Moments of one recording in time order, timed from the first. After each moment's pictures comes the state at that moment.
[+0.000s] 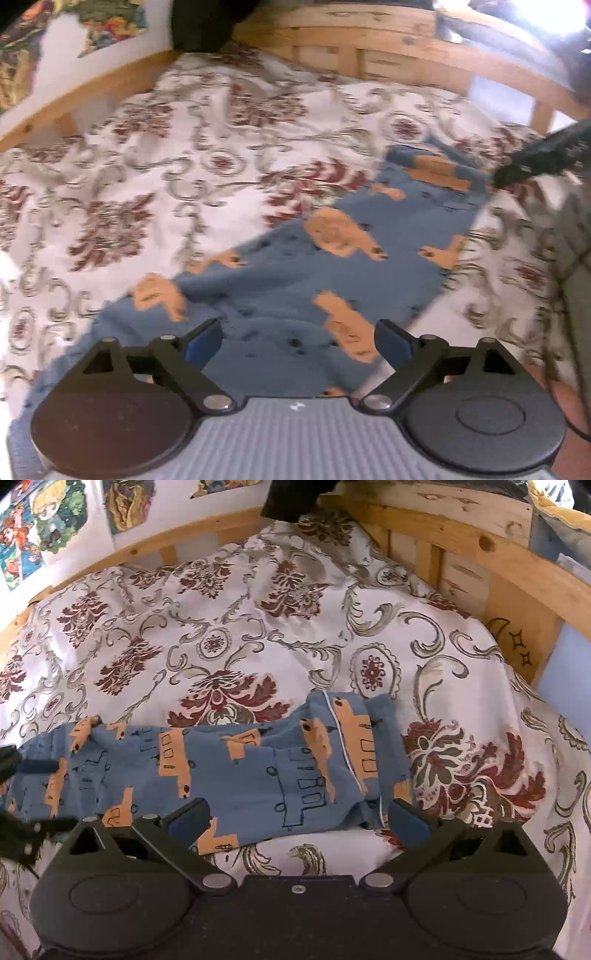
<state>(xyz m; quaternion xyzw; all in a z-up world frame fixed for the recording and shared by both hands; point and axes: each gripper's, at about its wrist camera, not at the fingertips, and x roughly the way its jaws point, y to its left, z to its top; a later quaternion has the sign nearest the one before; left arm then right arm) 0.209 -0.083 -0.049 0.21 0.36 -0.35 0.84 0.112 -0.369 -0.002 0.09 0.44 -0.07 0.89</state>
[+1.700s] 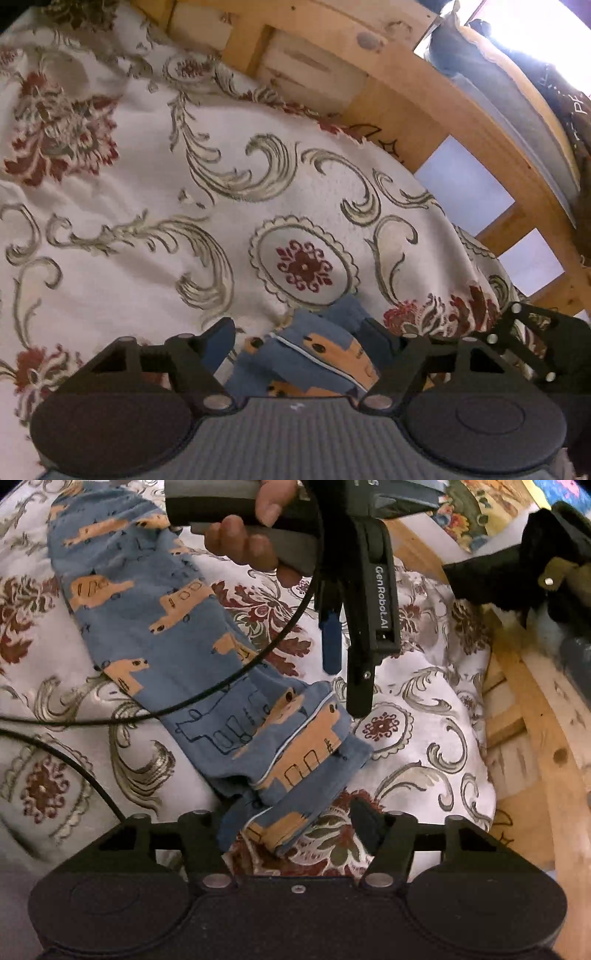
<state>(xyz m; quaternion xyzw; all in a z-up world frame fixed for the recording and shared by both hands) 0.343 -0.338 -0.058 0.10 0.49 -0.54 0.68 0.109 -0.397 -0.054 -0.36 0.40 0.10 0.84</state>
